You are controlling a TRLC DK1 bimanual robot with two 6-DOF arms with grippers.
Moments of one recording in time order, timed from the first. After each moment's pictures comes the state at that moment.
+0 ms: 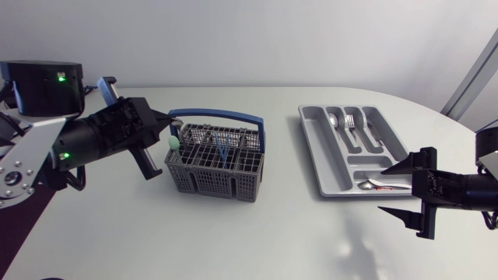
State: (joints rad) left arm -0.35 1.16 0.72 0.02 0.11 0.95; right arm -0.39 1.29 0.60 -0.43 -0.62 -1.69
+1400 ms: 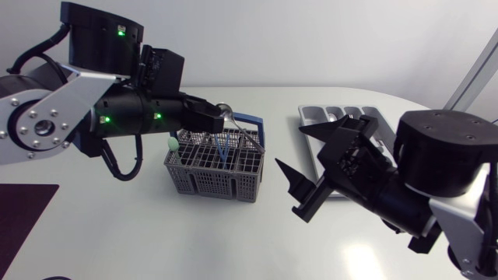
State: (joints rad) left arm -0.56 1.34 0.99 -0.16 0.12 -0.09; right arm 0.74 1.01 0.50 0.24 0.12 -0.50
